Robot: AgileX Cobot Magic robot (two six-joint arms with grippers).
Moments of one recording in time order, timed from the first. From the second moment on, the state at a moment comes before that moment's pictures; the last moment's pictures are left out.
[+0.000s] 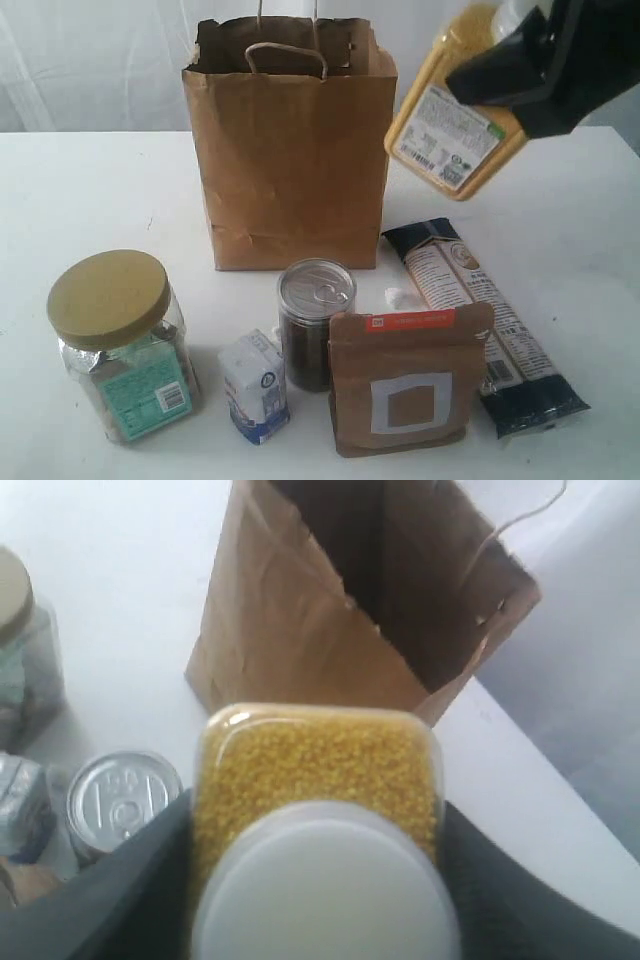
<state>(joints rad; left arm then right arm) 0.00 0.00 0.03 -0.23 0.43 0.53 0.33 1.09 -1.22 0.43 0.82 -0.84</state>
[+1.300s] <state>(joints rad) 0.00 0.00 0.03 -0.23 0.43 0.53 0.33 1.43 -1.48 1.43 0.53 -1.40</state>
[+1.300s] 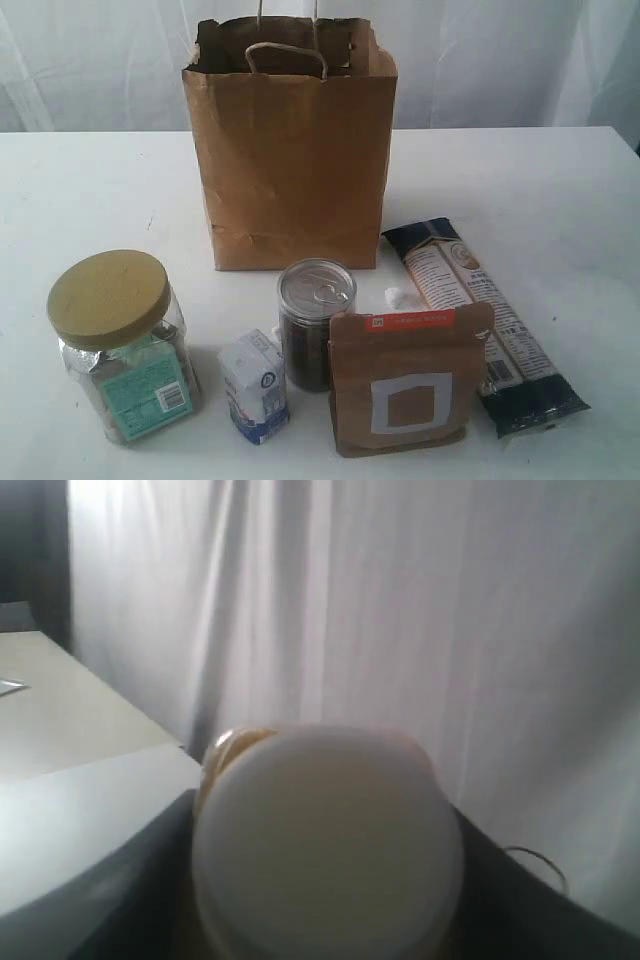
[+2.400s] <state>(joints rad) 0.00 0.00 0.03 -0.23 0.43 0.53 0.33 1.73 -1.48 1.46 0.22 -1.41</state>
